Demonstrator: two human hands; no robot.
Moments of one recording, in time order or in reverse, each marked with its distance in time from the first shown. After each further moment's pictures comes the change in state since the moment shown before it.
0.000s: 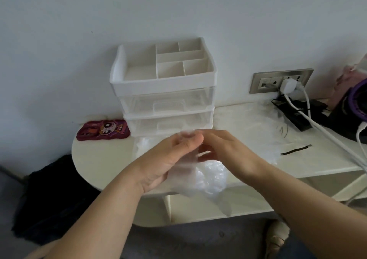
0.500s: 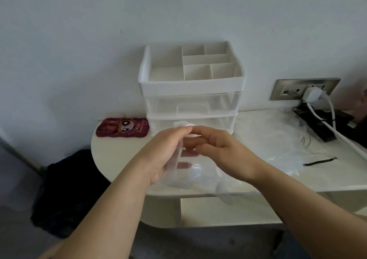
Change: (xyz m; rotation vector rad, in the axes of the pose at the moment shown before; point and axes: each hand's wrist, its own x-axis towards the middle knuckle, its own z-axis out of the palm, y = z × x) left_hand -0.013 0.008 -0.035 -0.021 0.331 -0.114; right_hand 0.032 -0.005 0.030 -0.072 -0.206 -0.125
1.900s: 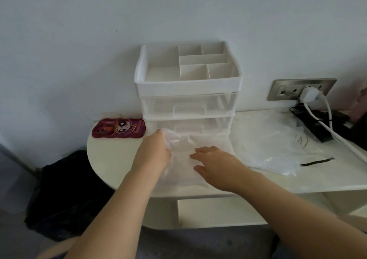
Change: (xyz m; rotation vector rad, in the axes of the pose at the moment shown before) left_hand 0.038 -0.039 -0.020 0.966 0.506 0.073; right_hand 0.010 0.057 0.004 -1.005 -0.002 0.225
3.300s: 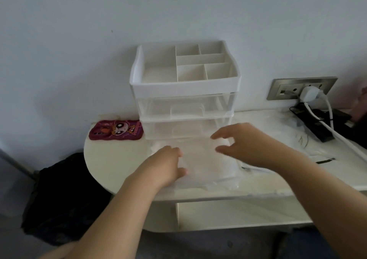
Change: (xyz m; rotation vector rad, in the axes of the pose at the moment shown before) left_hand -0.008 0.007 0.009 0.216 -0.411 0.123; right_hand -0.011 0.033 -0.064 0.149 0.102 0.062
